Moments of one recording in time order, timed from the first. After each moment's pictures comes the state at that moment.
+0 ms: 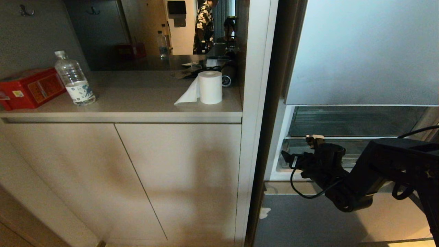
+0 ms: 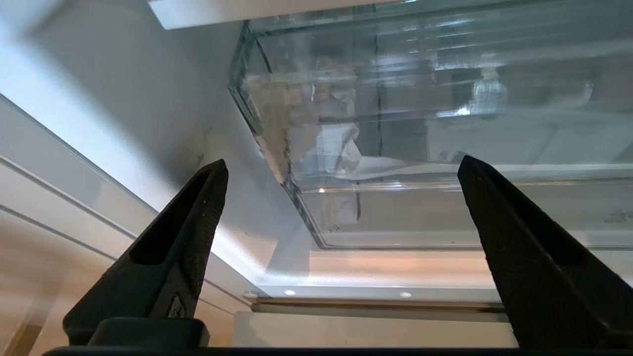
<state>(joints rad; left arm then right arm) 0.00 0.00 -0.02 0.04 0.00 0.00 0.21 2.39 -0.95 -1.26 -0.09 0.19</state>
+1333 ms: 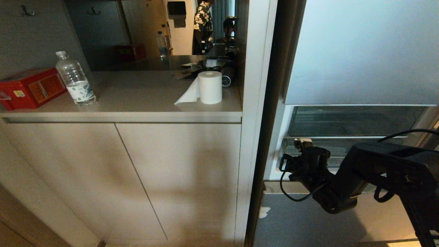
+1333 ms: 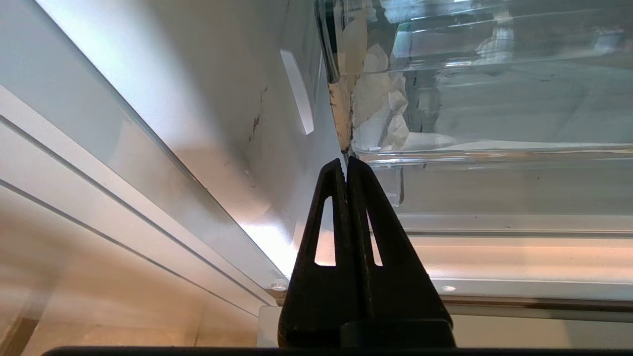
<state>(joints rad) 0.00 0.00 -0.02 0.04 0.00 0.00 0.28 2.46 -1.02 -1.25 -0.14 0.19</state>
